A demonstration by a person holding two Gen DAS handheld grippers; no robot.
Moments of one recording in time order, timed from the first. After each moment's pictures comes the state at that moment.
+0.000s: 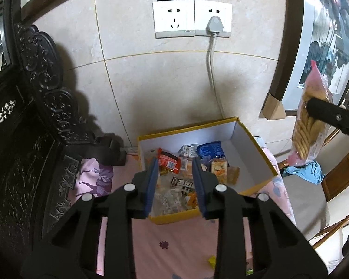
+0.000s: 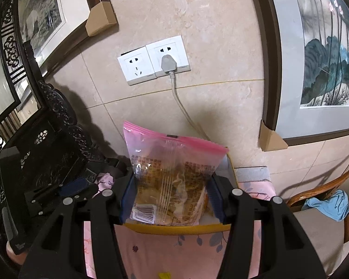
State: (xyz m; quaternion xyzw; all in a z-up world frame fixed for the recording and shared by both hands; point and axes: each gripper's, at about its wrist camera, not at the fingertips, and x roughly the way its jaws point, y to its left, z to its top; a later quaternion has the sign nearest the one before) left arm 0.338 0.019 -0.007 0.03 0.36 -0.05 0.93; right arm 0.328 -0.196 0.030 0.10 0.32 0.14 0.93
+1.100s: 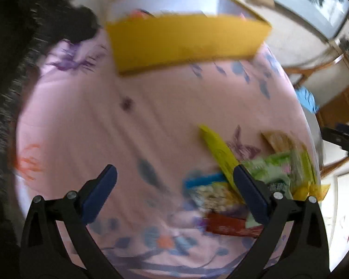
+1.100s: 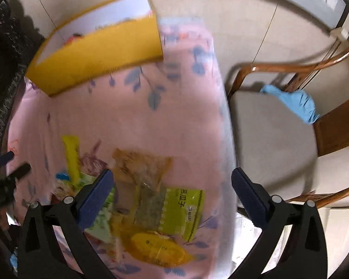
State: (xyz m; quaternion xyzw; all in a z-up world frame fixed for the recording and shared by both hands) left arm 0.201 0.001 -0.232 0.02 0.54 -0.09 0.84; right arm 0.179 -0.264 -0.205 0.04 0.58 0.01 0.81
